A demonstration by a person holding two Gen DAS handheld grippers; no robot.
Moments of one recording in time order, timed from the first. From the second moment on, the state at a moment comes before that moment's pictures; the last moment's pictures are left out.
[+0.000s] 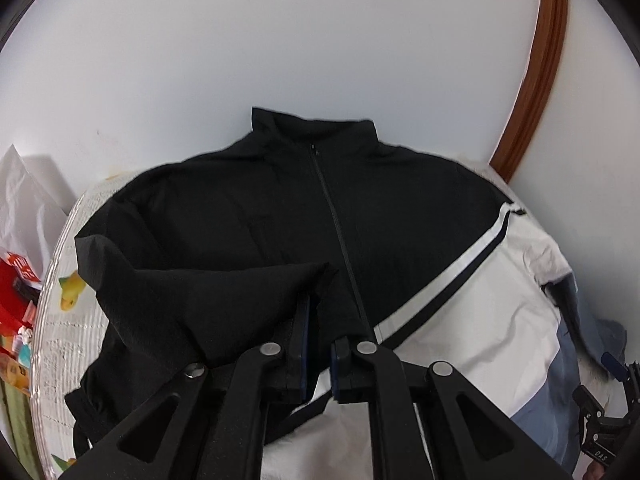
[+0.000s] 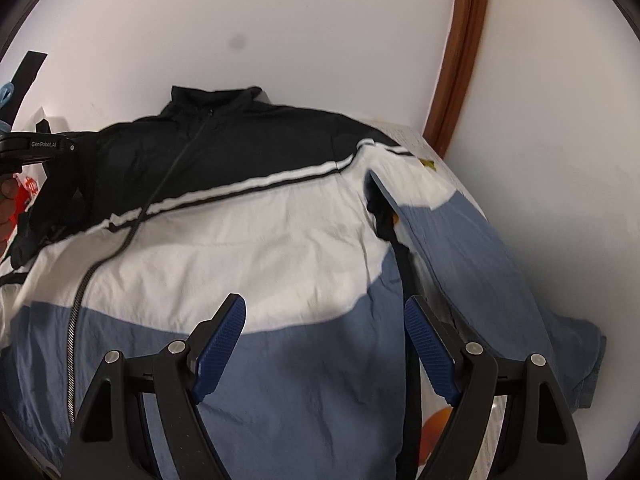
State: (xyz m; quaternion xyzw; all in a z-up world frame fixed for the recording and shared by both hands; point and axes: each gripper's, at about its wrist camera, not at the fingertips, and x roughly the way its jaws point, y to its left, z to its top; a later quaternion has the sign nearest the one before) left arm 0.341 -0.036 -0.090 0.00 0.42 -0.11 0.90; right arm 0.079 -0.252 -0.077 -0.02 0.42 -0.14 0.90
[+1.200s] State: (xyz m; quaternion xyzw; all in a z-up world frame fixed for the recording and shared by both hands) left arm 0.182 0.149 -0.157 -0.04 0.43 -0.01 0.90; right arm 0.234 -0.035 -0.054 -0.10 0.38 0.12 0.91
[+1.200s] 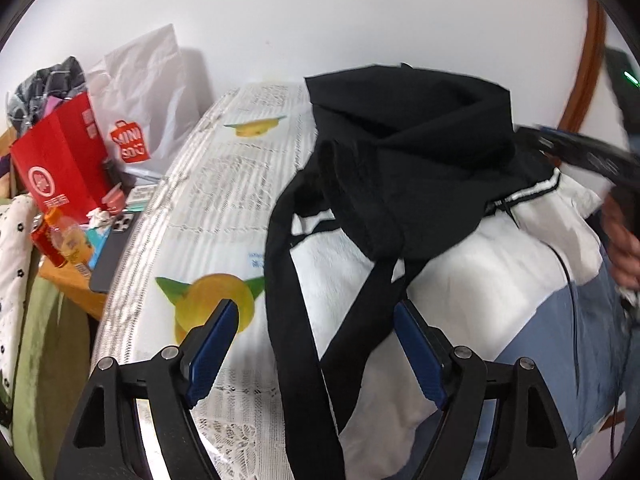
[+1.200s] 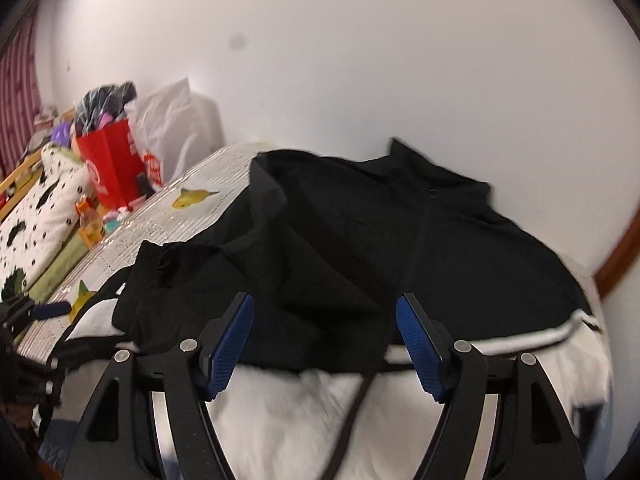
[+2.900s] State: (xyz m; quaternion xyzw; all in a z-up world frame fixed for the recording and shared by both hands) left arm 0.187 0.161 -0.154 -0.06 0.43 0.02 0.90; right arm 0.307 0.002 -0.083 -0.04 0.41 0.21 0.89
